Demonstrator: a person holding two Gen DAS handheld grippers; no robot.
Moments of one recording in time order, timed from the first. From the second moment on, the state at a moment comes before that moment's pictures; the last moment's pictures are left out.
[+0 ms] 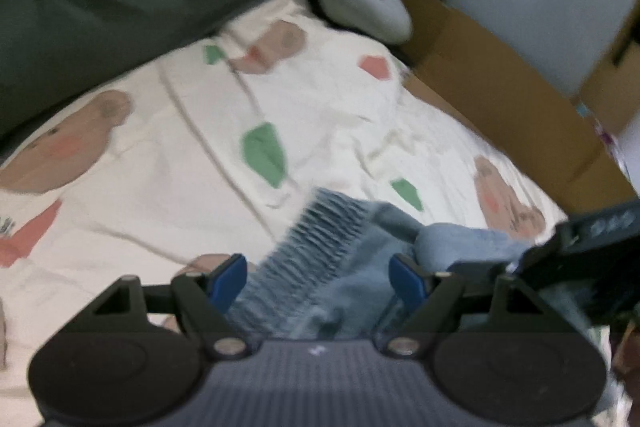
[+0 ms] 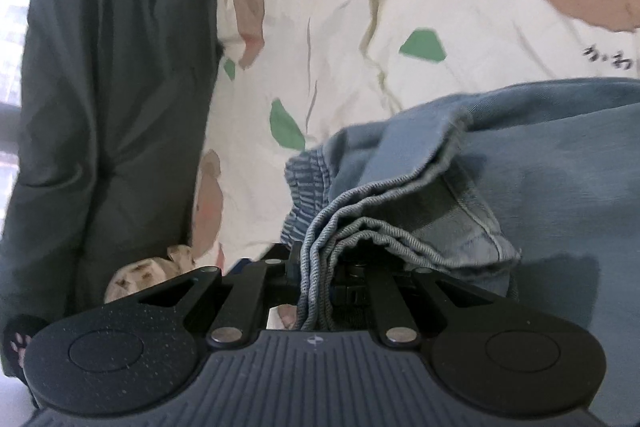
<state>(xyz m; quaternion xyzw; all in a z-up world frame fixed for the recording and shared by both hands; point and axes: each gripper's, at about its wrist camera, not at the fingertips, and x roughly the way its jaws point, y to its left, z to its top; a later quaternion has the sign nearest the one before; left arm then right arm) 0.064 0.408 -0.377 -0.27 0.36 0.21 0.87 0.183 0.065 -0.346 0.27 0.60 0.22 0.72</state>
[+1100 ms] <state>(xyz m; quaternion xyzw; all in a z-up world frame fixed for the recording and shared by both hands) -0.019 0.420 -0.384 -0.34 0.31 0.33 0.82 0.198 0.145 -0.316 0.17 0.57 0.34 0.73</state>
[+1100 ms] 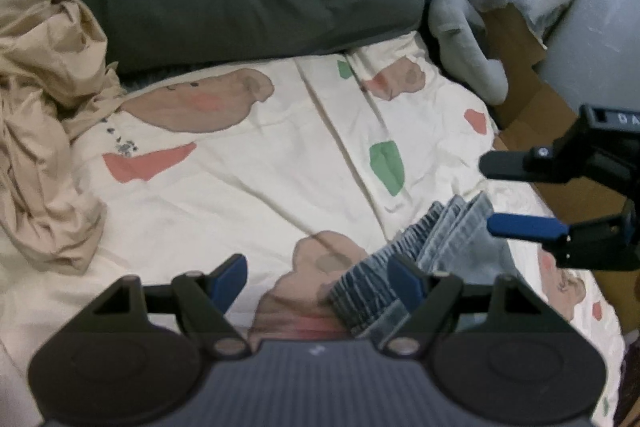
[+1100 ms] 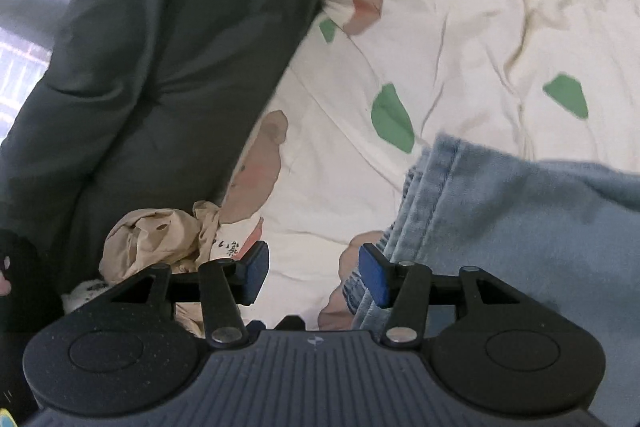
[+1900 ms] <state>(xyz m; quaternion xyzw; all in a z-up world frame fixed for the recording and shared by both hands) -0.014 0.375 -0.417 -0.46 0.32 0.28 0.78 0.244 0.120 -0.340 -0.09 0.50 0.37 0.78</state>
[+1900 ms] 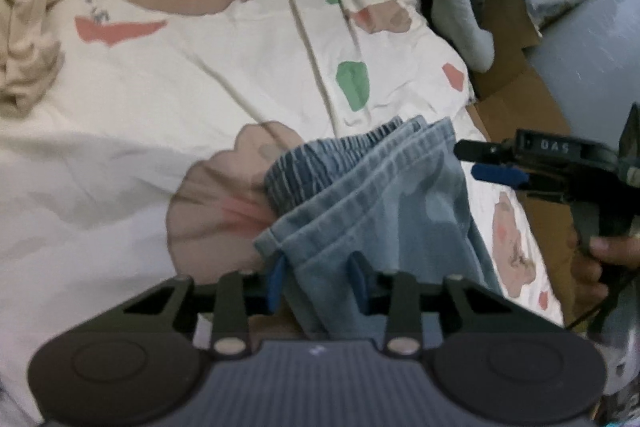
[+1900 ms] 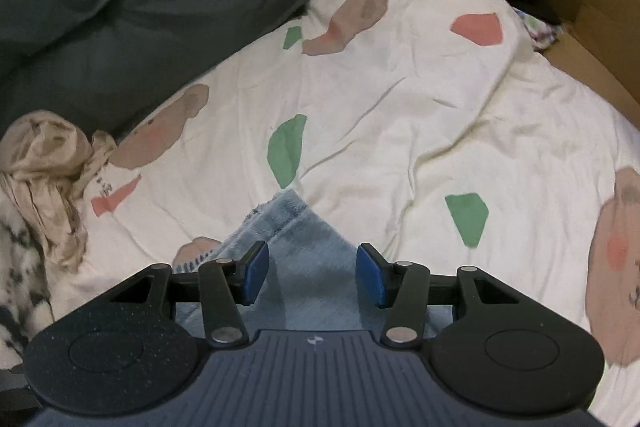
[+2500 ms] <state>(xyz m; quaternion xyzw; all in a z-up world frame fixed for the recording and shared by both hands) -0.031 0.369 -0.402 -0.48 0.28 0.31 0.77 0.257 0.135 -0.336 -0.11 0.47 0.43 0.77</state>
